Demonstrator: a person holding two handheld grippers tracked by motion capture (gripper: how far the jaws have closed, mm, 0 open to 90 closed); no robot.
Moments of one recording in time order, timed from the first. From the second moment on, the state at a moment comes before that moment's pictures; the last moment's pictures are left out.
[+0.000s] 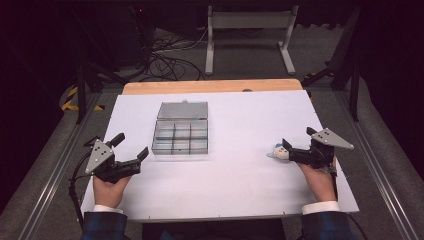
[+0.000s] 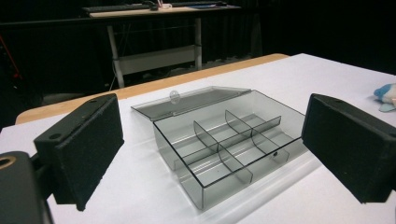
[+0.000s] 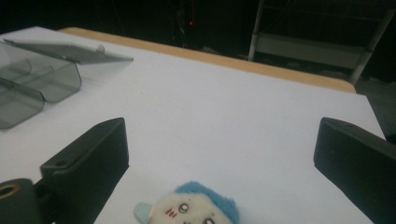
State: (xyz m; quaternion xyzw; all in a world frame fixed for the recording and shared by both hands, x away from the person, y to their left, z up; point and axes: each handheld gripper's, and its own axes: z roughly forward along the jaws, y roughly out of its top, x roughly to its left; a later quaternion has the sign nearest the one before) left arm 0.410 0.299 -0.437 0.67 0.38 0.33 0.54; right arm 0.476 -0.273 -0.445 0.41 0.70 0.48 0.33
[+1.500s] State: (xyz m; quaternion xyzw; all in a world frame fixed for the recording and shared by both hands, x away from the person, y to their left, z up) left arm 0.414 0.287 -0.441 0.69 0.37 0.31 0.53; right arm 0.506 -0.262 -0.486 0.45 0.79 0.36 0.20
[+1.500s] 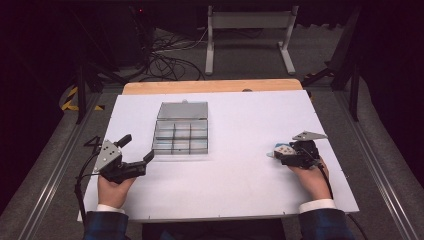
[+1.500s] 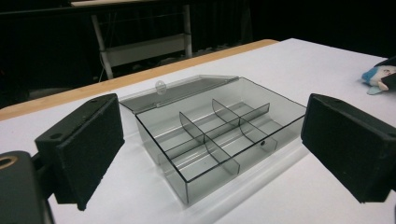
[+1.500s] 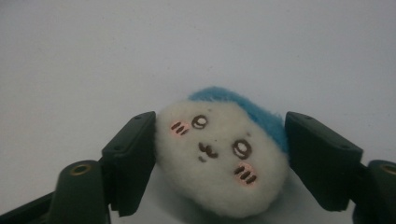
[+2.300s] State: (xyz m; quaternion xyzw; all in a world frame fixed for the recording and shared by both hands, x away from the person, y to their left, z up) left arm 0.415 0.286 -0.442 0.70 0.37 0.31 0.53; right arm 0.492 -0.241 -0.464 0.42 0.78 0.40 0.24
